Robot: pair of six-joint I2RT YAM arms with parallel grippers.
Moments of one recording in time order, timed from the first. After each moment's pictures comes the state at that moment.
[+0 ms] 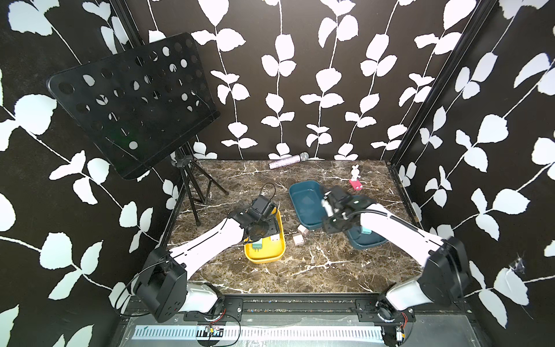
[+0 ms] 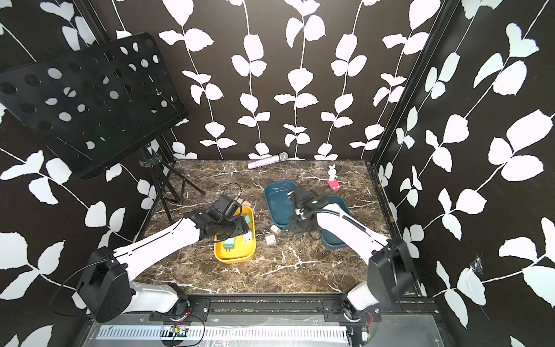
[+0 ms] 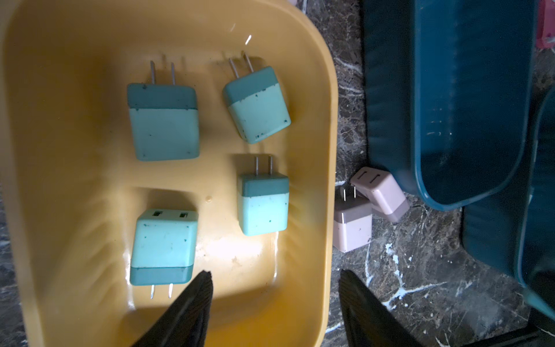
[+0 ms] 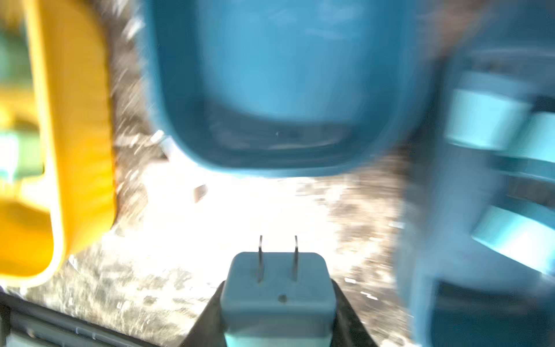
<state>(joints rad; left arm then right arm) -0.69 1.35 0.95 -0.67 -0.01 -0.85 0.53 1.46 1.18 -0.95 0.00 0.33</state>
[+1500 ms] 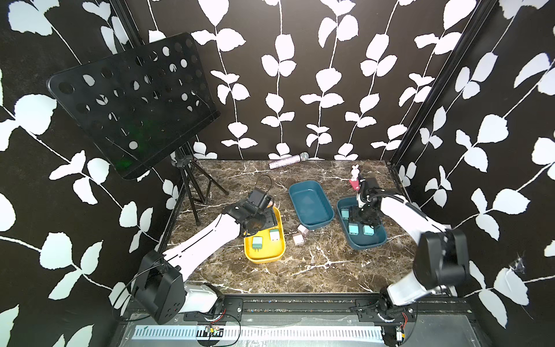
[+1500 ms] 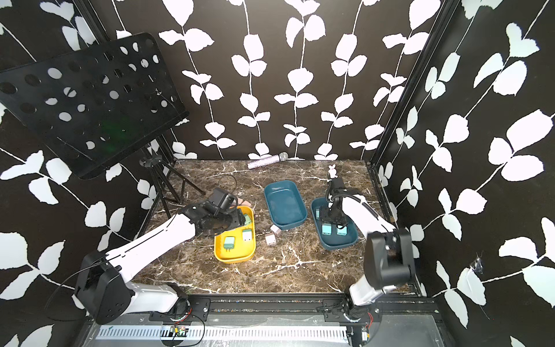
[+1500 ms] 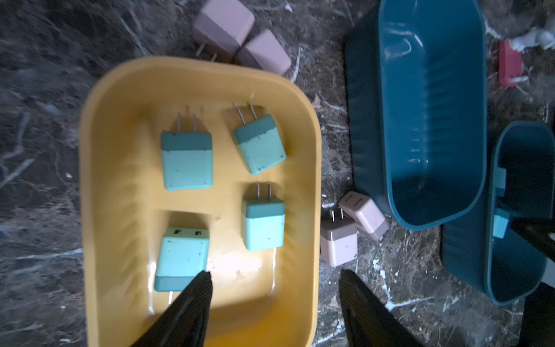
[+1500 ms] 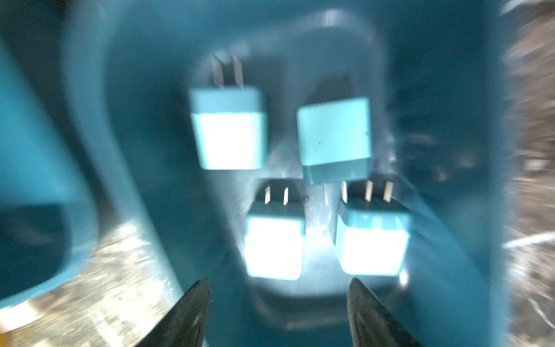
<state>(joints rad) -0.62 1.33 1.04 -0.75 -0.05 -0.80 0.18 1.52 1.15 -0.92 -0.02 0.24</state>
